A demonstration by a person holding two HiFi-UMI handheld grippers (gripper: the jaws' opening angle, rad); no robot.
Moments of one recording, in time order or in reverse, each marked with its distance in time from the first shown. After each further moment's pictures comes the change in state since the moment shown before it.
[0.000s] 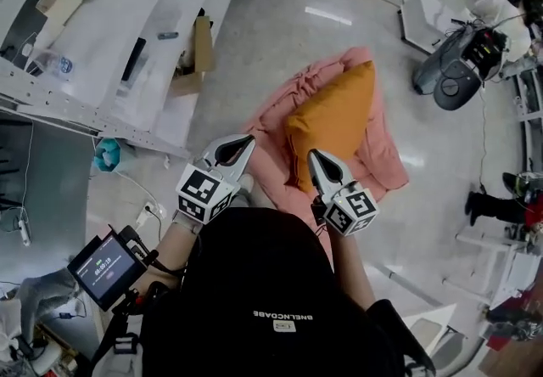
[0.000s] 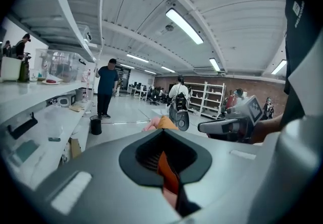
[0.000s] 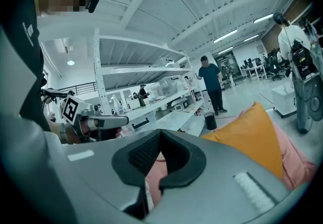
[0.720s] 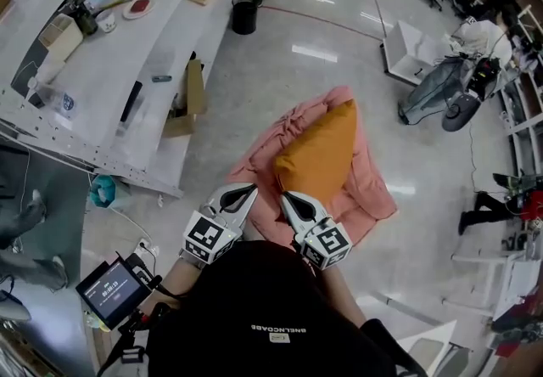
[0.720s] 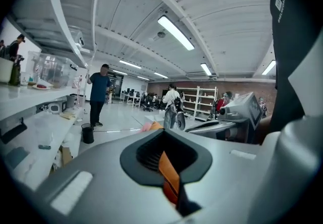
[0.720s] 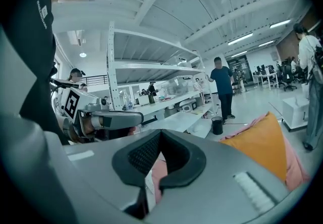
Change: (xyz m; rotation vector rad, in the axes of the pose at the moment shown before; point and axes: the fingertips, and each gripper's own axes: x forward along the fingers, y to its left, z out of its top) left arm 0.004 -0.036 0.013 0.054 -0.090 -0.073; right arm 0.012 0.044 0.005 -0.146 0.013 0.076
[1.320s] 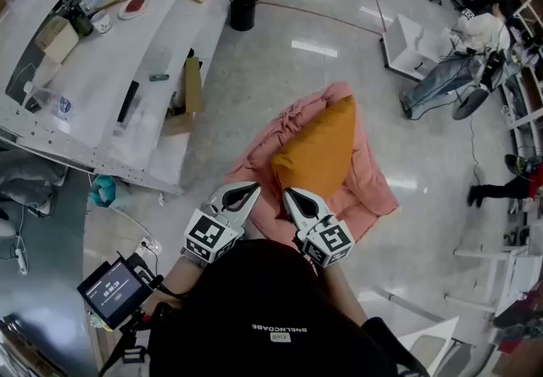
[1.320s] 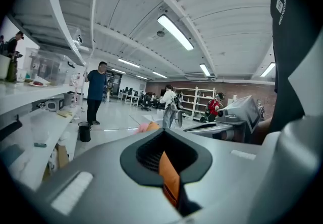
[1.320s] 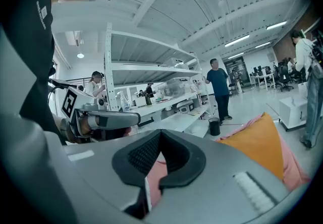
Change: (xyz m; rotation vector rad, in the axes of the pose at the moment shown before) left arm 0.004 -0.009 0.006 -0.020 -0.002 -0.033; right arm -0.007 -0.009 0.004 0.009 -0.014 -0.031
